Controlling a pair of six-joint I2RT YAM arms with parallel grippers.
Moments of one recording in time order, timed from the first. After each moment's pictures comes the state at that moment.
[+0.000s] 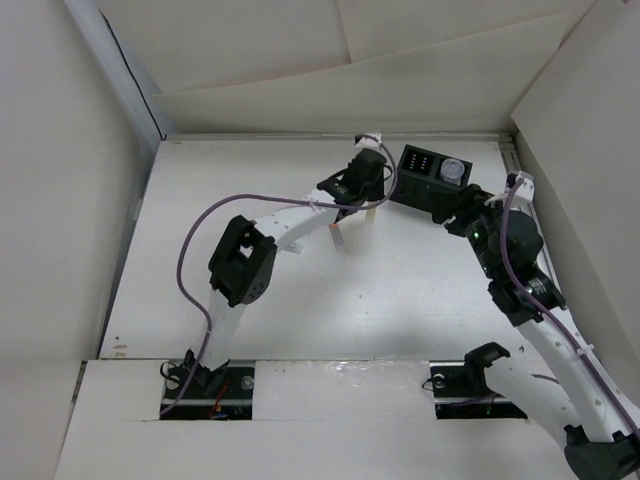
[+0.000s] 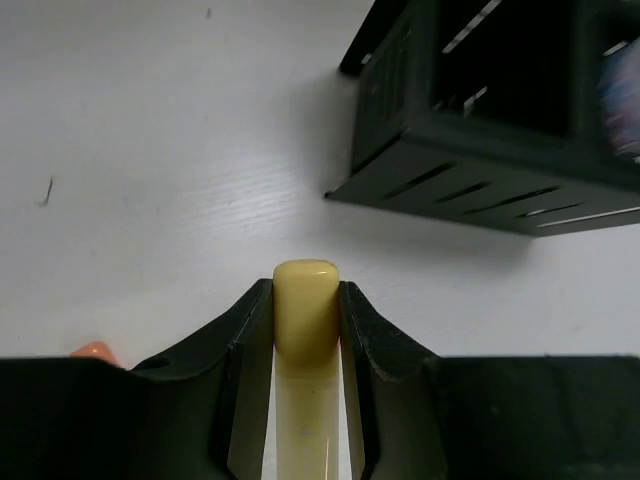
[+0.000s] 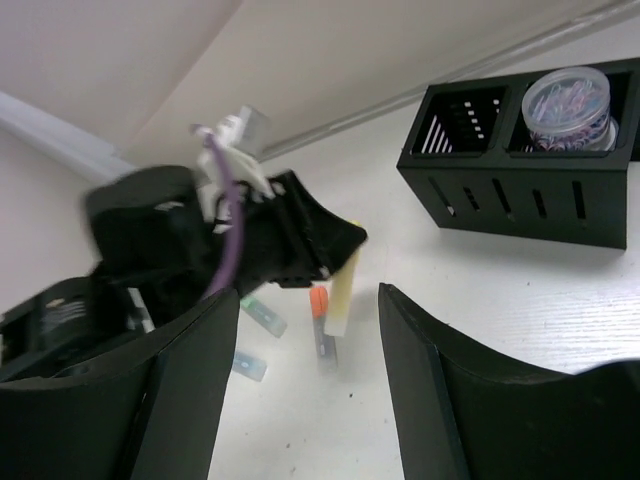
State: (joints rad) left arm -0.78 2.18 1.80 -0.24 -0.29 -0.51; right arm 0.39 0.75 0.83 -0.15 0.22 0.59
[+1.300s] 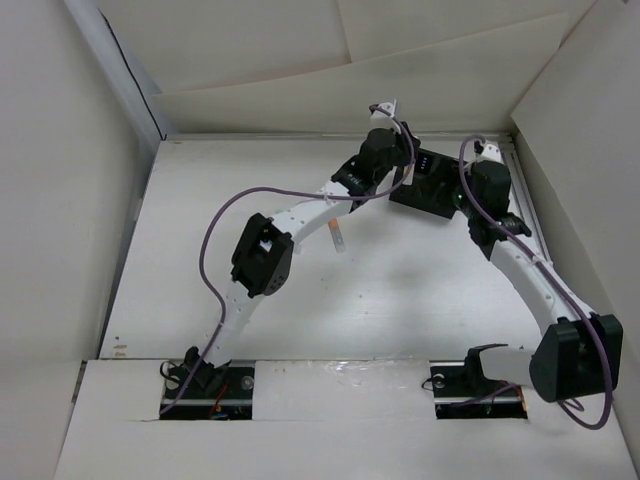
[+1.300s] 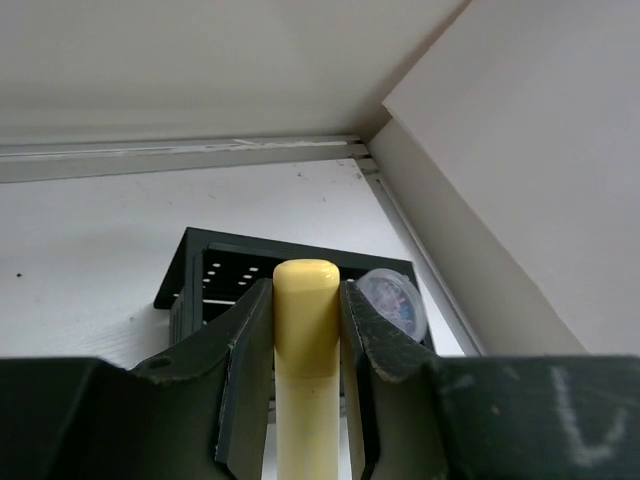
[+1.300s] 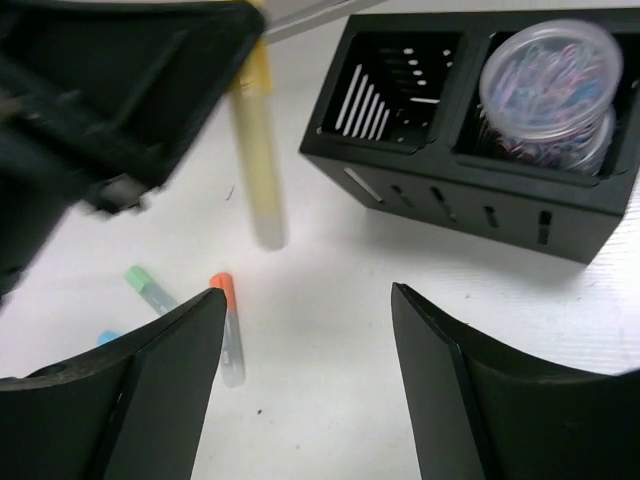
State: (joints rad) left arm -0.78 2.37 2.15 0.16 -0.20 -0.54; right arm 0.17 1.23 0.95 -0.05 -0.04 0.49
